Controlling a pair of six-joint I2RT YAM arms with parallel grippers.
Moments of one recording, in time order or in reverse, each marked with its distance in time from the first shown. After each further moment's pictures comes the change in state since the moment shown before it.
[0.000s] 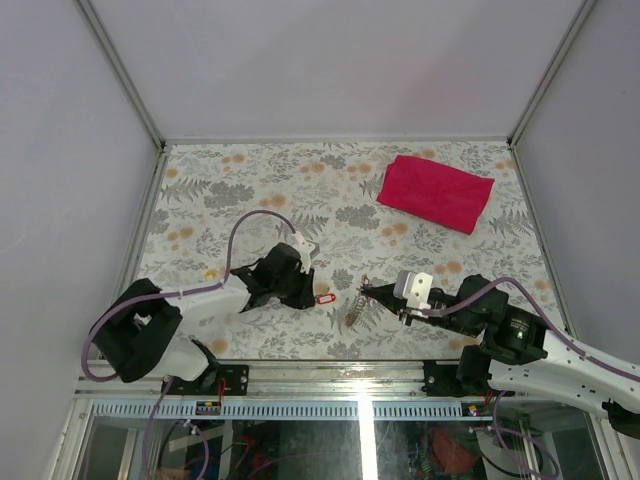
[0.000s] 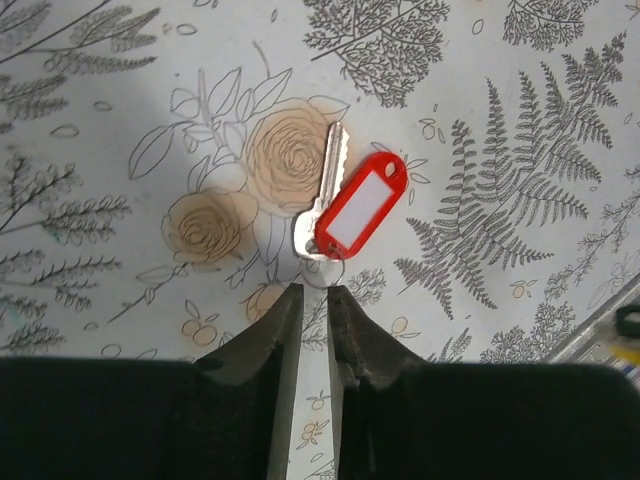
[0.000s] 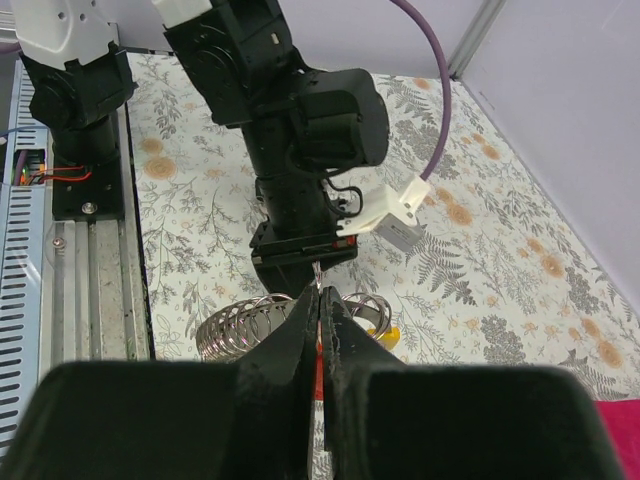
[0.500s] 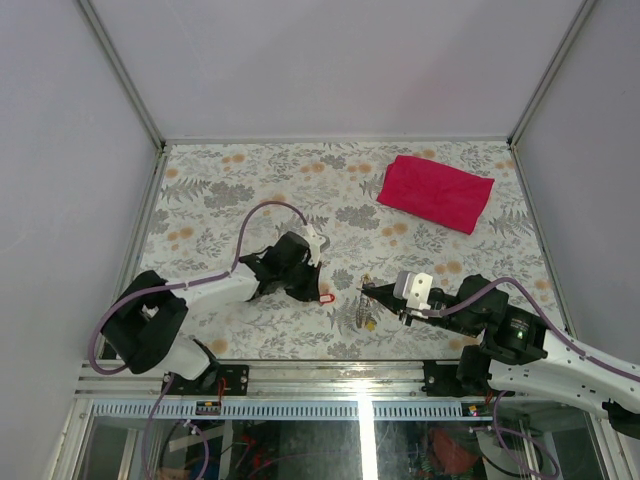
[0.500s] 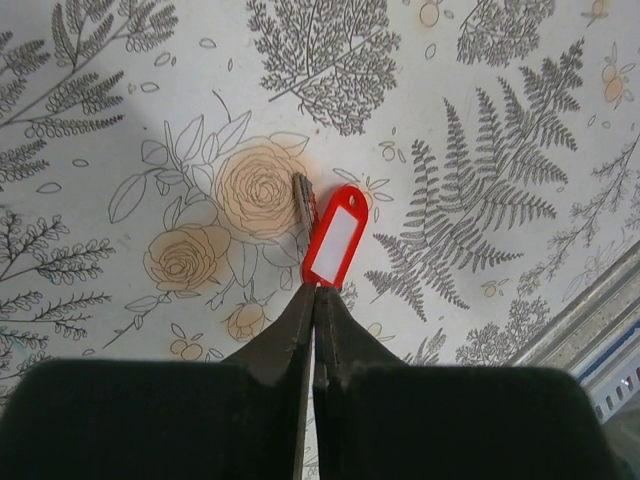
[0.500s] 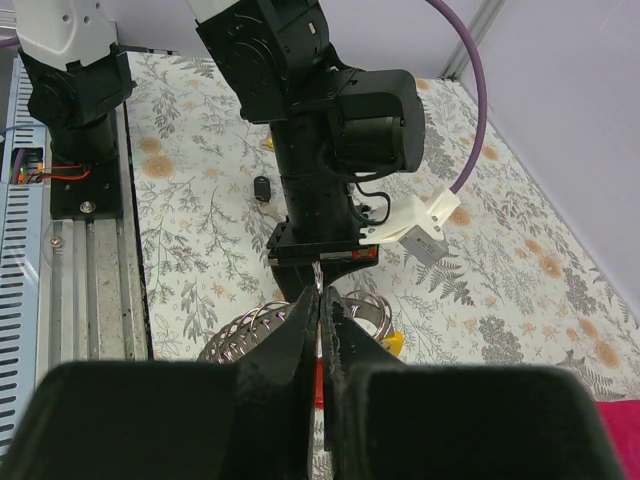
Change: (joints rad) left arm 0.000 0.037 0.118 -0.129 0.037 0.053; right arm 0.000 0.000 0.000 0.000 0.000 -0.006
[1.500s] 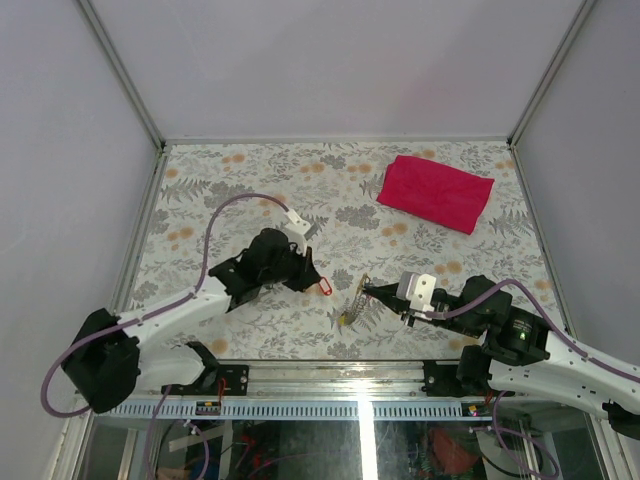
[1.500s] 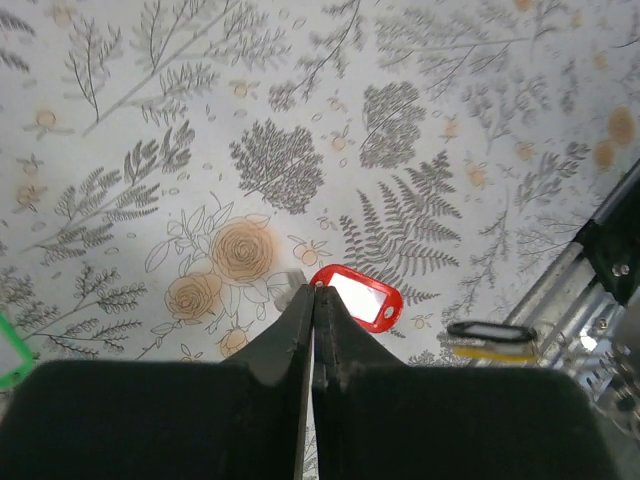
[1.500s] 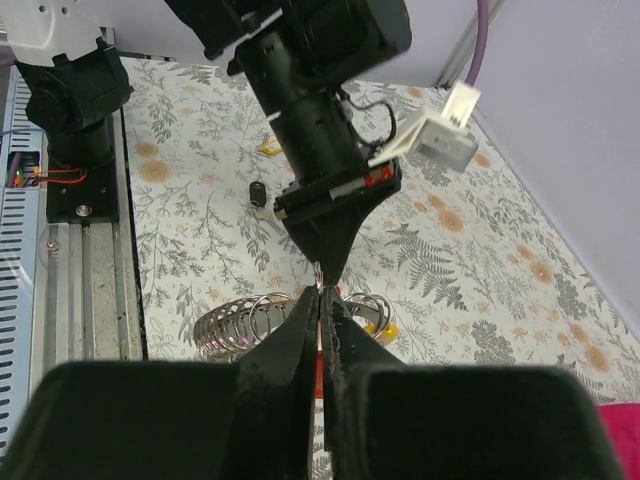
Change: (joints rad) left arm 0.009 -0.262 -0.056 0.101 -0.044 -0.017; right arm 0.000 -0.015 0.000 0.000 0.001 -0.011
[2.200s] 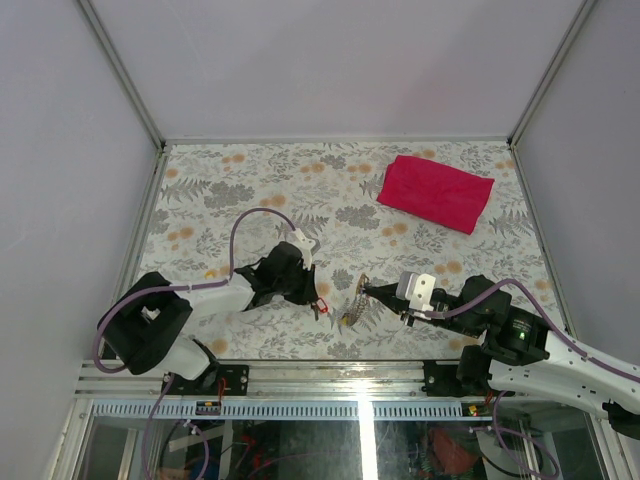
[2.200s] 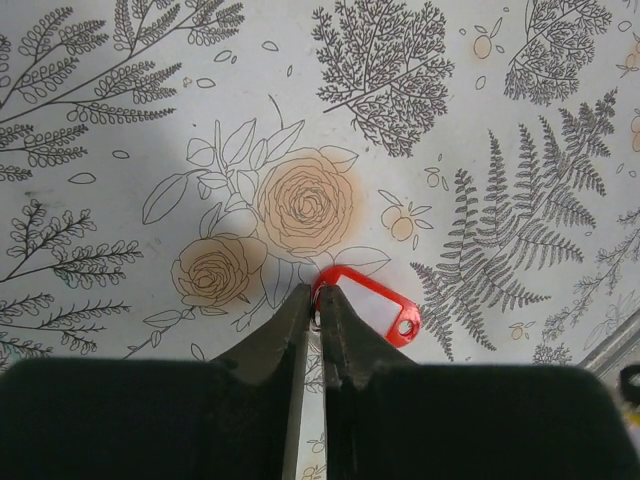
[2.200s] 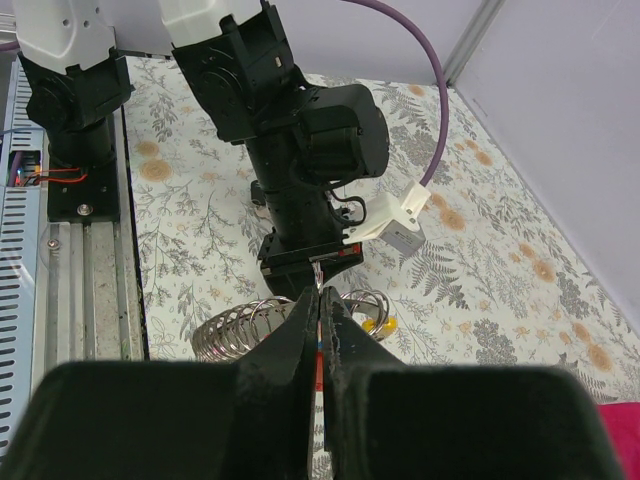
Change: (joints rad) left arm 0.000 0.257 -0.093 0.145 -0.033 -0.083; right arm 0.000 0.003 0.000 0.000 0.000 0.002
